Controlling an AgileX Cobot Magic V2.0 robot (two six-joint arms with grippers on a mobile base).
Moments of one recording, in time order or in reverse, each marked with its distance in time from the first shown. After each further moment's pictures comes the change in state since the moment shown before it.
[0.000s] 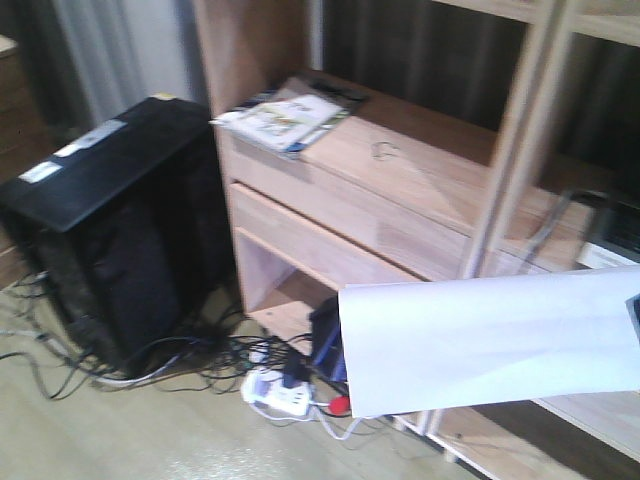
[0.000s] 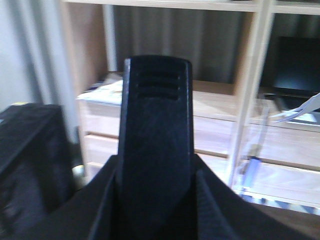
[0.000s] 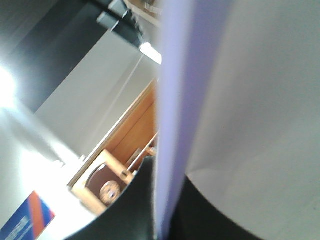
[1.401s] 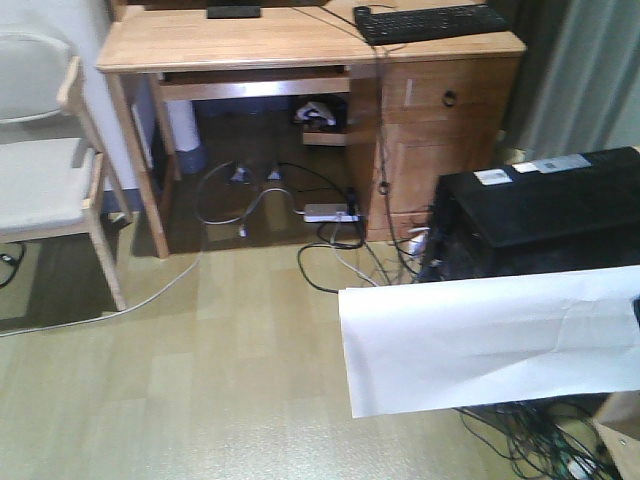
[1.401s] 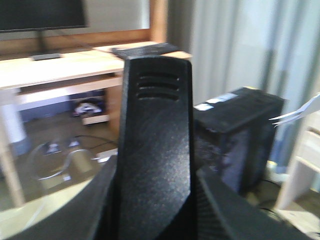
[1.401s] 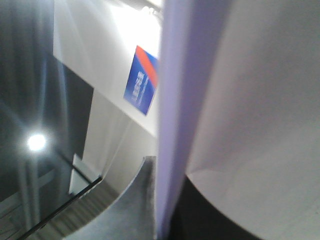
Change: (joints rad) left arm 0.000 0.000 0.000 0.000 0.000 0.000; right arm 0.000 0.000 0.000 0.000 0.001 0.000
